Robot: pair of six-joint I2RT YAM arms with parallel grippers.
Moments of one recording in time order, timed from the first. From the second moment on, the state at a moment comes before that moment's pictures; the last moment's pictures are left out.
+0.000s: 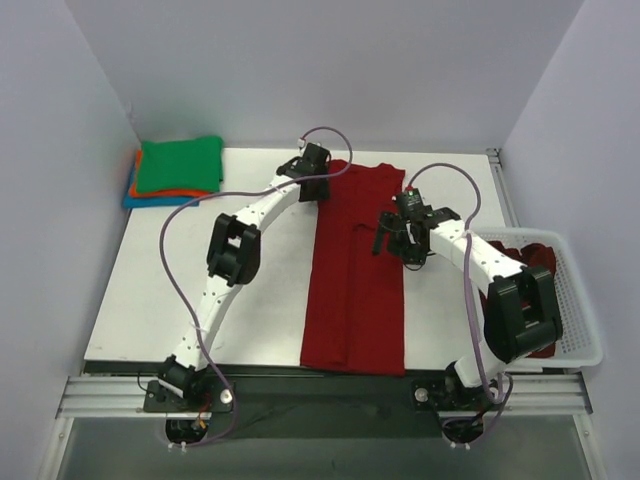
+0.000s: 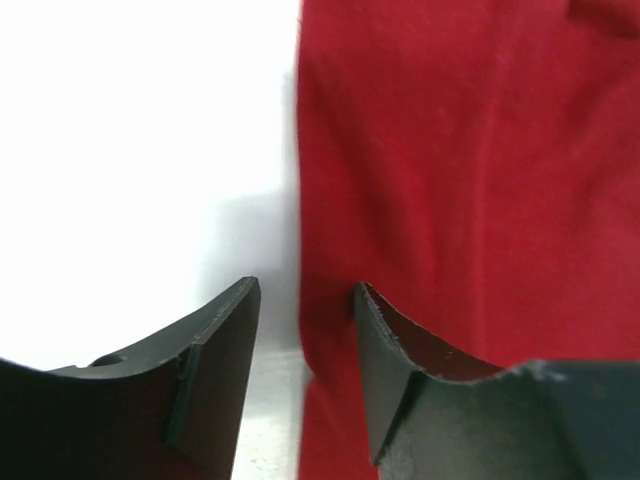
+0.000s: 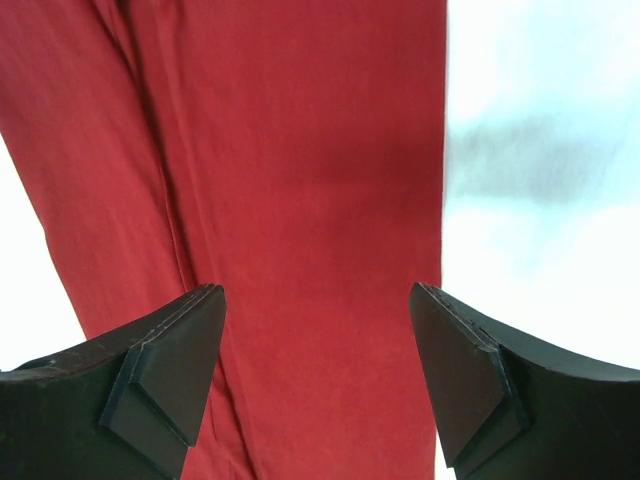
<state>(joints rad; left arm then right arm) -0.52 2.64 2.41 -0.65 -0.18 -0.52 0.35 1.58 1.10 -0.62 0.05 0.55</state>
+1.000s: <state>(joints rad) -0.69 1.07 0.67 -0.38 -0.01 -0.74 0.46 0.66 0.36 -0.80 -0.11 0.87</state>
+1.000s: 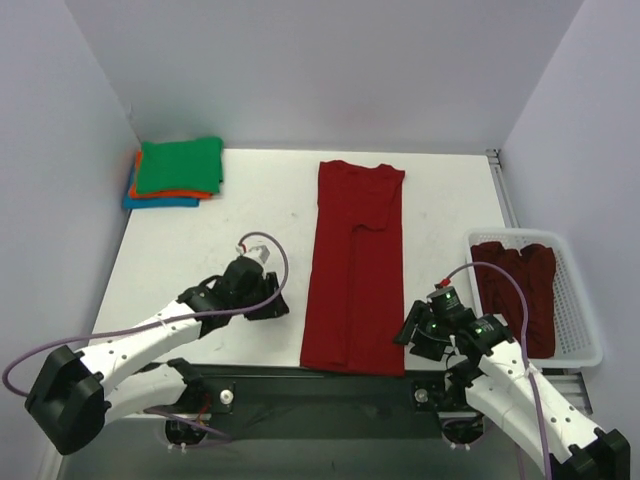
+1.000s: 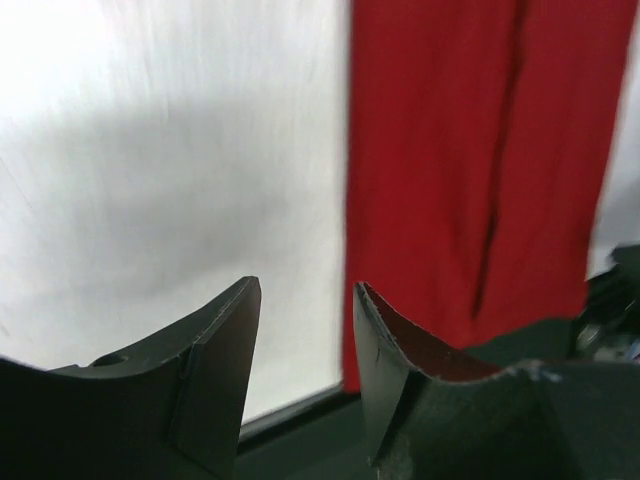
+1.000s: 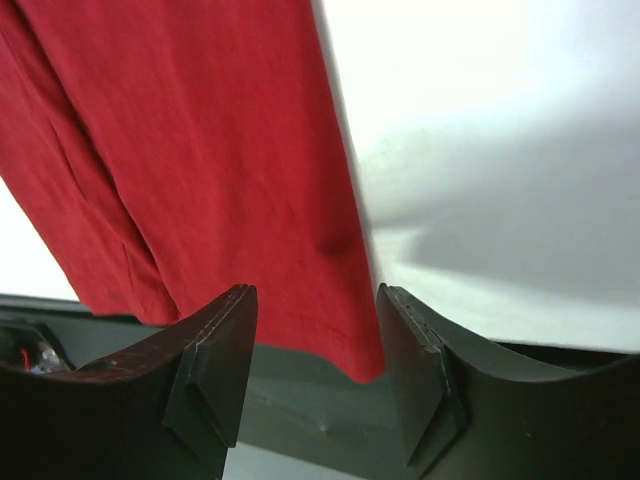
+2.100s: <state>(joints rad) -1.00 1.17 0.36 -0.04 0.17 -1.02 0.49 0.49 0.24 -0.99 -0.23 1.03</state>
